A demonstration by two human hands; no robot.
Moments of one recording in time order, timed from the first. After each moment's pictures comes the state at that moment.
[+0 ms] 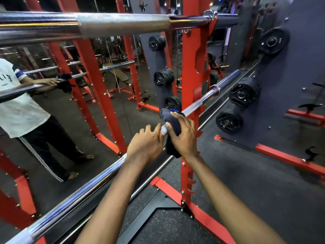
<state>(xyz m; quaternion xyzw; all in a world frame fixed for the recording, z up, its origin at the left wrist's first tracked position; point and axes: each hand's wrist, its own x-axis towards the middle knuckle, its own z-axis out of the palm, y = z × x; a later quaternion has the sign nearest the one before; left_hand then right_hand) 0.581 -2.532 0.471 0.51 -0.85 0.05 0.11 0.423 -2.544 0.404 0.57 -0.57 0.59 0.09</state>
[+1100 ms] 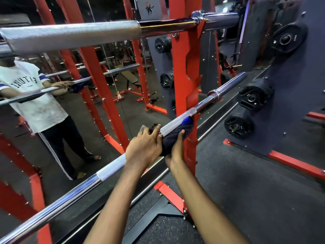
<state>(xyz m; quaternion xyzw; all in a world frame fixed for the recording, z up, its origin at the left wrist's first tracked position) 0.515 -2.558 0.464 0.55 -0.81 0.08 0.16 0.408 -2.577 0.400 0.07 -0.39 0.76 -0.51</state>
